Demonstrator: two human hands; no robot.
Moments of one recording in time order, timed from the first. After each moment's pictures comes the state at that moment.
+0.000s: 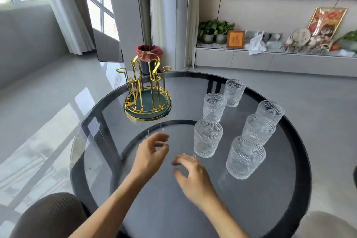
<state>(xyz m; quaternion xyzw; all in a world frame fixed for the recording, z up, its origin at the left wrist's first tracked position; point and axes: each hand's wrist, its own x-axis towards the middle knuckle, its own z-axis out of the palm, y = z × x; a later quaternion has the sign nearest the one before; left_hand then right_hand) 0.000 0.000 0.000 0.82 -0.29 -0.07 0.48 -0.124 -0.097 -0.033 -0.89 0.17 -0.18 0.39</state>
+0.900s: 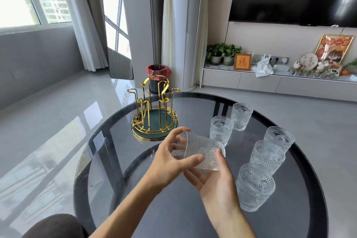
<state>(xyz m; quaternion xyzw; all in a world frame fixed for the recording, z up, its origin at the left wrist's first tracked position) -0.009 -0.018 0.068 0.66 -0.35 -0.17 0.65 -0.120 -0.109 0.052 -0.33 0.21 -0.22 0.89</state>
